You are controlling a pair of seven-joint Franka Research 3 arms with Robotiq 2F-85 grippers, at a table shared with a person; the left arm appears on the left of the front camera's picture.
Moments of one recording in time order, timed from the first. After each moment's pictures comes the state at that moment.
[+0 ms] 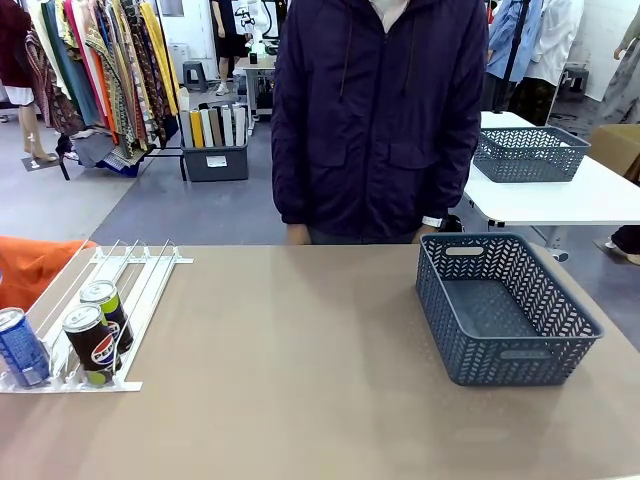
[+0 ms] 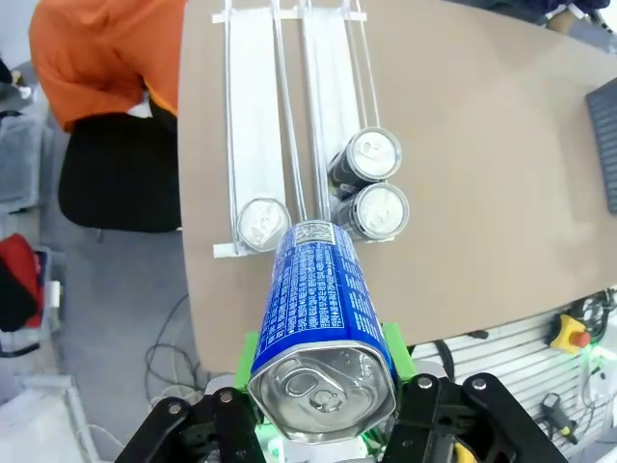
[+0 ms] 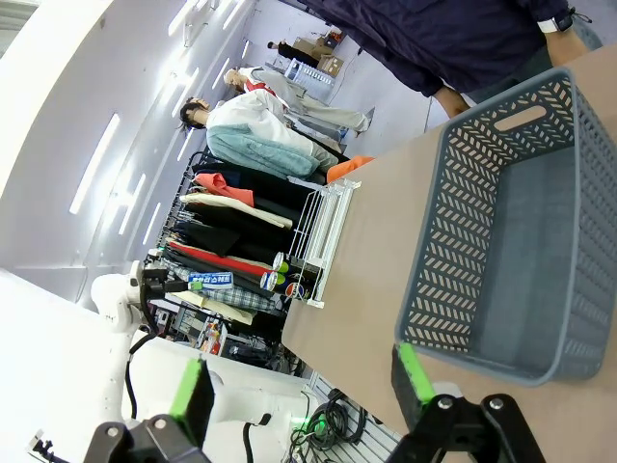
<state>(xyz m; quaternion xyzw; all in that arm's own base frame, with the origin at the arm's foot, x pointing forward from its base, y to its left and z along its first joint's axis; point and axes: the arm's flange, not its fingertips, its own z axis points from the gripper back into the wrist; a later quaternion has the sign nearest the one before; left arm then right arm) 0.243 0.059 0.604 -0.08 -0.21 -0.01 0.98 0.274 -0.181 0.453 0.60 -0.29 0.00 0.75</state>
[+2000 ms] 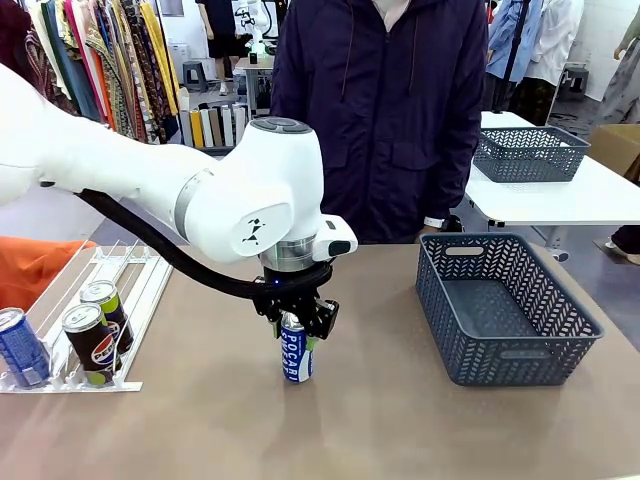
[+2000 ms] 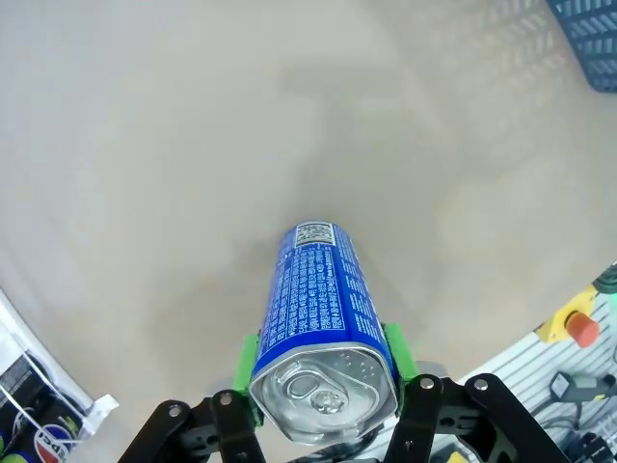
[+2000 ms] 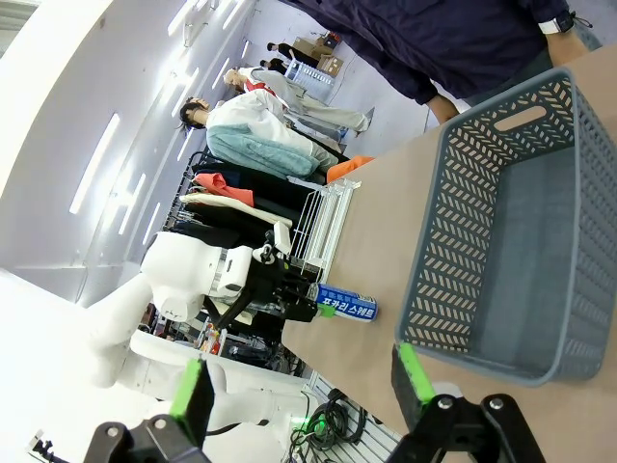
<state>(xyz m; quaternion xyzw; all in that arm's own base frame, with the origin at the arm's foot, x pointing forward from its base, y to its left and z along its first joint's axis) 0.372 -0.388 0.404 -0.01 -0.03 -0.26 0.96 0.273 -0.181 0.453 0.60 -0.29 0.00 0.75</state>
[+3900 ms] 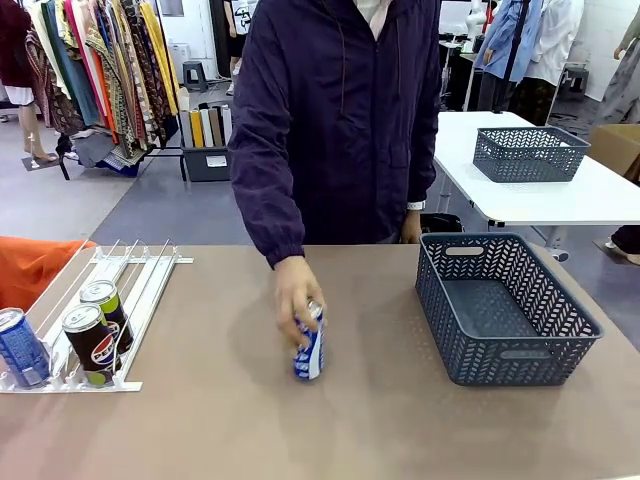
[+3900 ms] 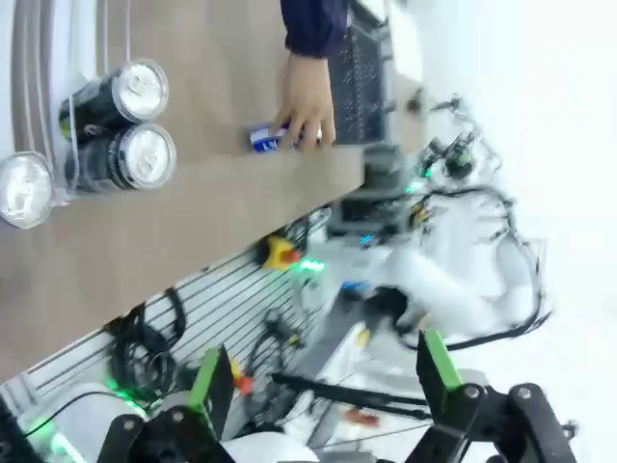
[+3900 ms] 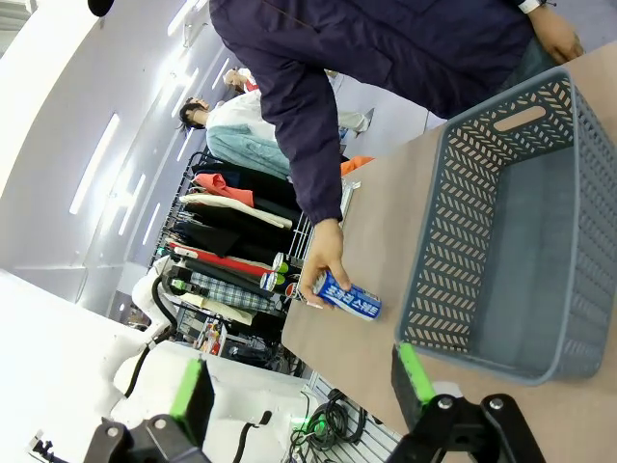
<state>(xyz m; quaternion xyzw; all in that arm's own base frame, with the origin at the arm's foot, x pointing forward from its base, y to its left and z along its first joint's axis) 0.277 0.172 0.529 -0.54 -0.05 0.02 0.84 0.273 -0.181 0.453 0.60 -0.29 0.00 0.75</state>
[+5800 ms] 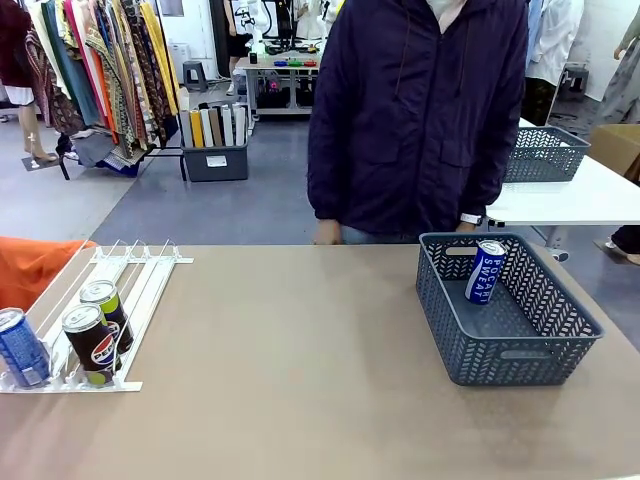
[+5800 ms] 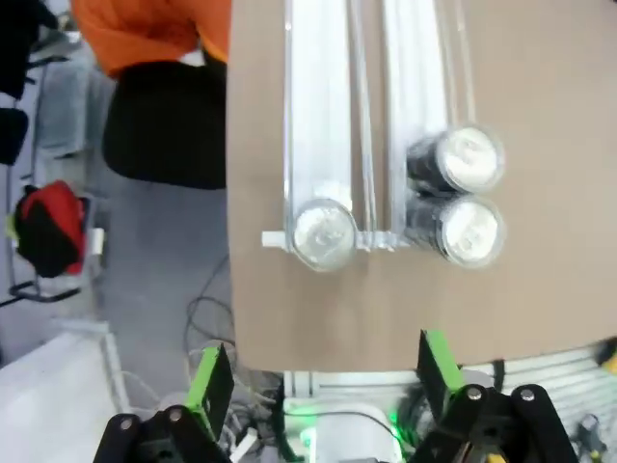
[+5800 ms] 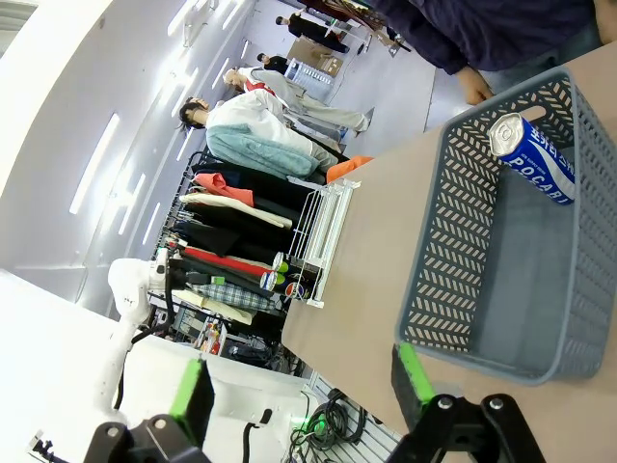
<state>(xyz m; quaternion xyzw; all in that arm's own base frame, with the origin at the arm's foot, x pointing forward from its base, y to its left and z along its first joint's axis) 0.301 0.051 0.548 0.01 -0.14 0.03 0.99 0.273 -0.181 0.453 0.60 -0.29 0.00 0.75</state>
